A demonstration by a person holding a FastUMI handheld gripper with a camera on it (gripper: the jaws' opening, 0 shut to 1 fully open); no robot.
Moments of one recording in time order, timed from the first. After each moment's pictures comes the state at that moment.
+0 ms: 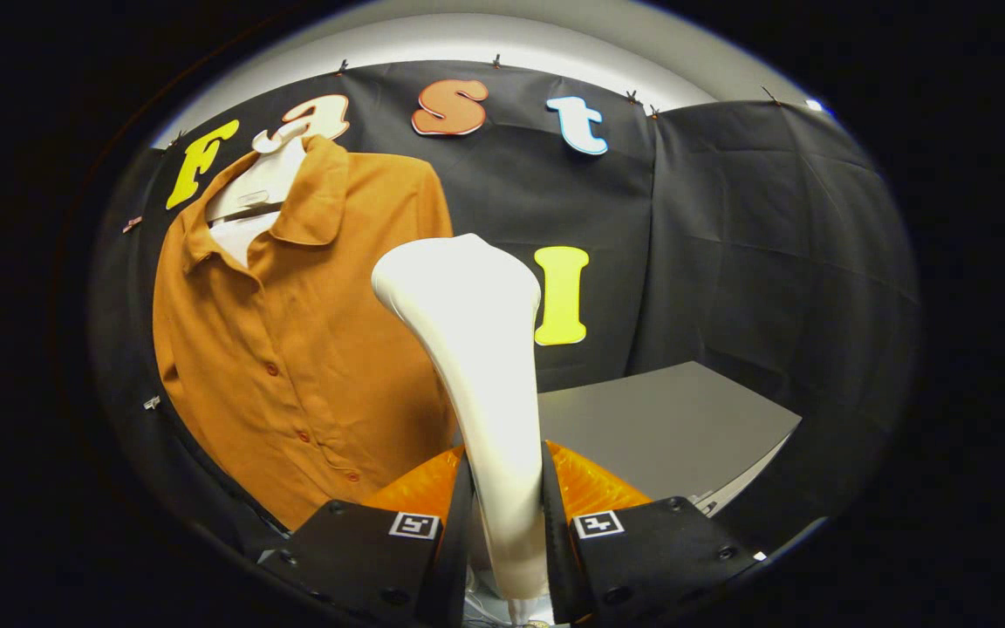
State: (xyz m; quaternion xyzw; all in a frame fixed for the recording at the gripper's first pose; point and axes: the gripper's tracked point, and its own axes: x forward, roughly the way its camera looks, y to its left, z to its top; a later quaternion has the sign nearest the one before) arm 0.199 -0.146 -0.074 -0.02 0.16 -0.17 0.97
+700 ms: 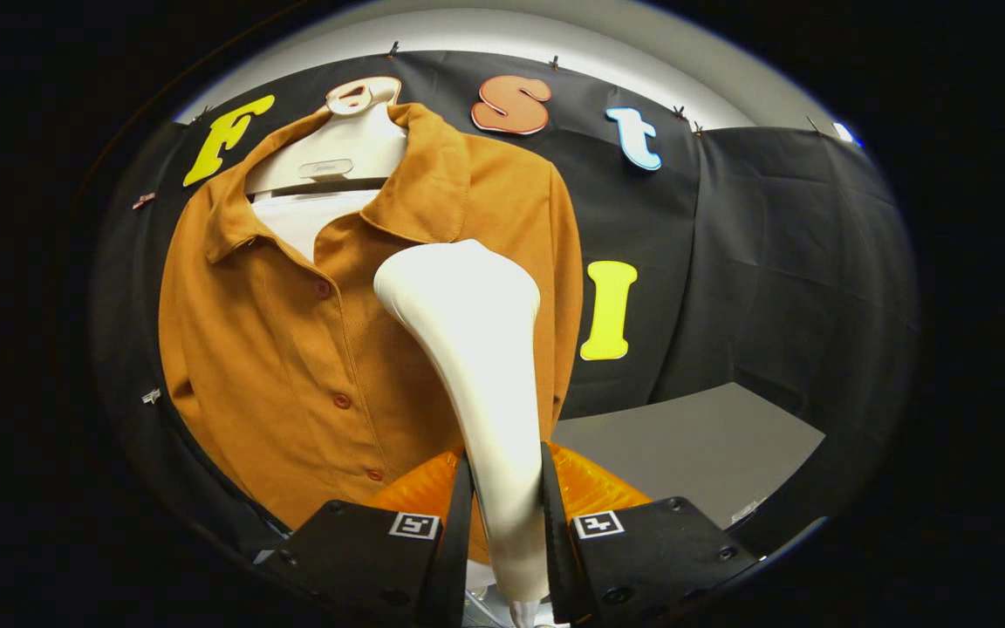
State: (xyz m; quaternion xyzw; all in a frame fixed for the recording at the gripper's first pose) arm 0.265 -0.062 -0.079 -0.05 0.17 -0.16 0.97
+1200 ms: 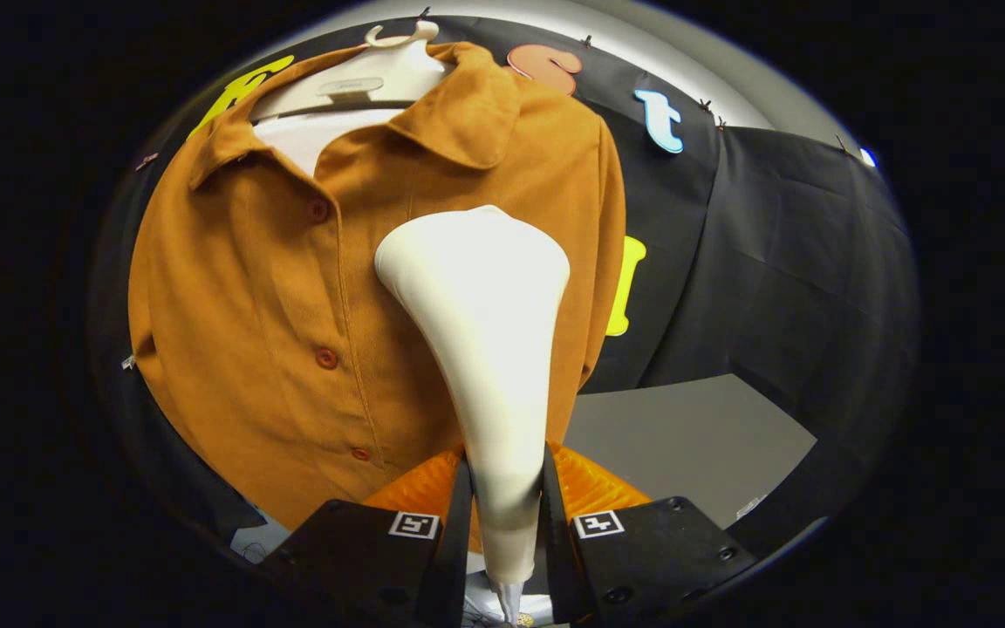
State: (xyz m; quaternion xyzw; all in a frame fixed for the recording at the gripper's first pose) arm 0.280 -0.054 -0.135 -0.09 0.24 -0.17 0.95
